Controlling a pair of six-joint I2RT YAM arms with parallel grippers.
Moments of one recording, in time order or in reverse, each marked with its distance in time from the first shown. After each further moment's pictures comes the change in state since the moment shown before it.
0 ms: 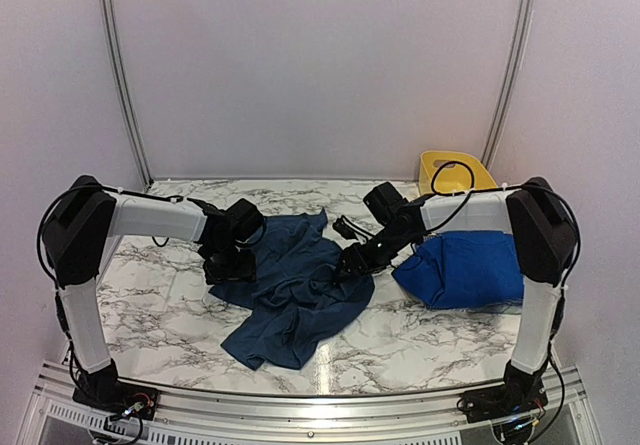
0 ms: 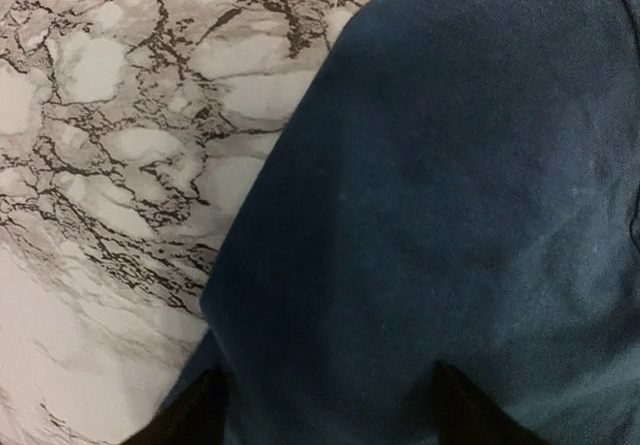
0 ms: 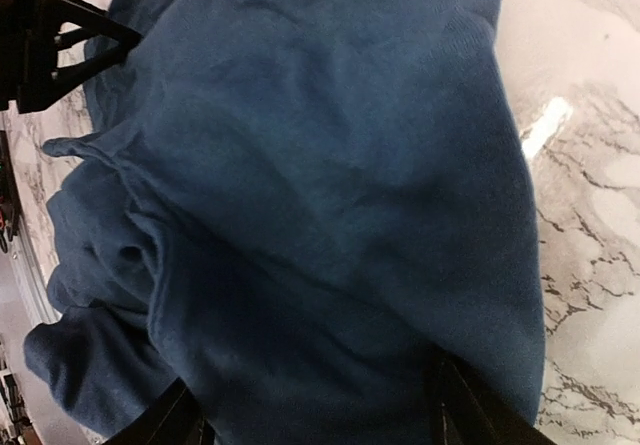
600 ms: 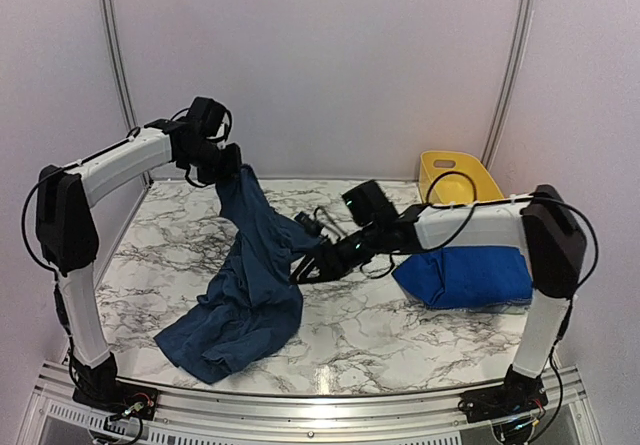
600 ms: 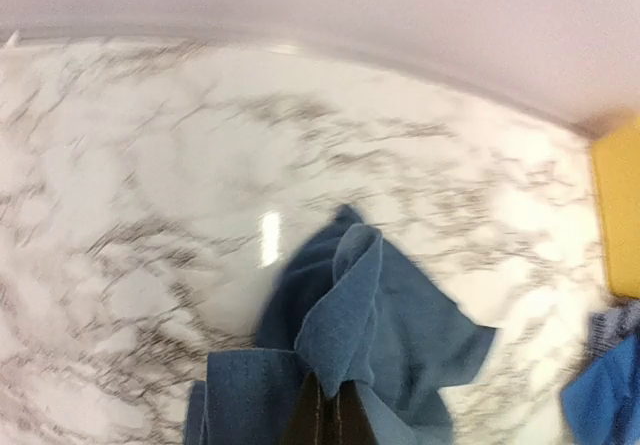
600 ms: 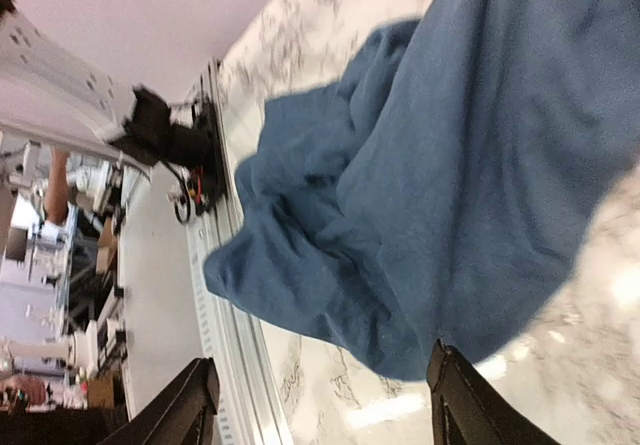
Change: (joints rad) left arm 0.267 0.041 0.537 -0.045 0.140 0.241; right arm 0.212 -0.016 -0.042 0.309 -0.322 0.226
